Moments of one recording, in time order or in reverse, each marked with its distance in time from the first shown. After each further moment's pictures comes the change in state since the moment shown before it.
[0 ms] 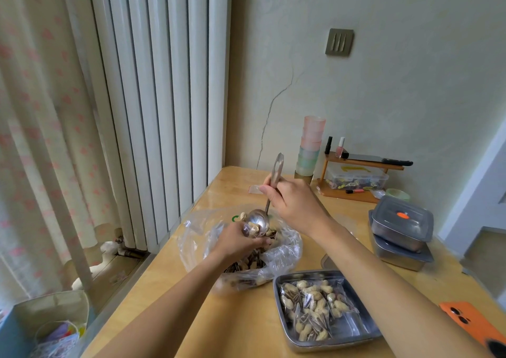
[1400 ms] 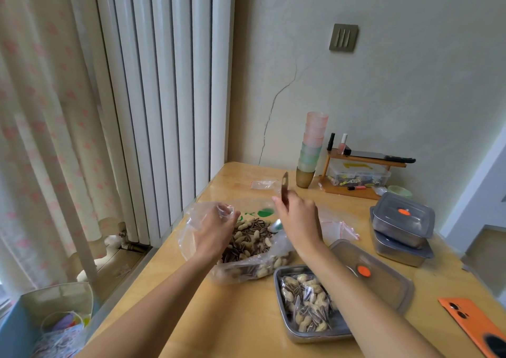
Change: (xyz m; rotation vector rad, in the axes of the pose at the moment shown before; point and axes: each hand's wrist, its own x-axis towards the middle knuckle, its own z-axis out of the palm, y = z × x) left_hand -0.018 0.000 -0.027 0.116 0.460 -0.131; right_hand -0.031 0.021 0.054 -0.100 0.200 0.389
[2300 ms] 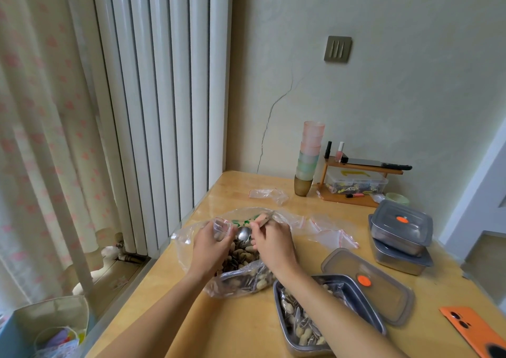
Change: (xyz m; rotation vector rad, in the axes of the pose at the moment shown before) left_hand -0.008 -0.019 -0.003 -0.167 0.003 0.195; right_hand -0.023 -0.018 0.041 0.160 -0.176 0.040
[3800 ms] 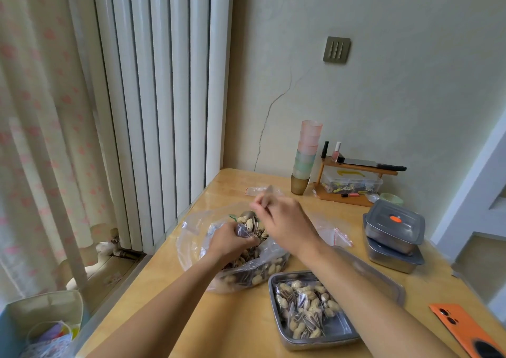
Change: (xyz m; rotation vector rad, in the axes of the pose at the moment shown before) left_hand 0.014 0.015 0.034 0.153 -0.327 -0.206; right_hand 0.012 -0.026 -0.071 -0.107 0.017 -0.478
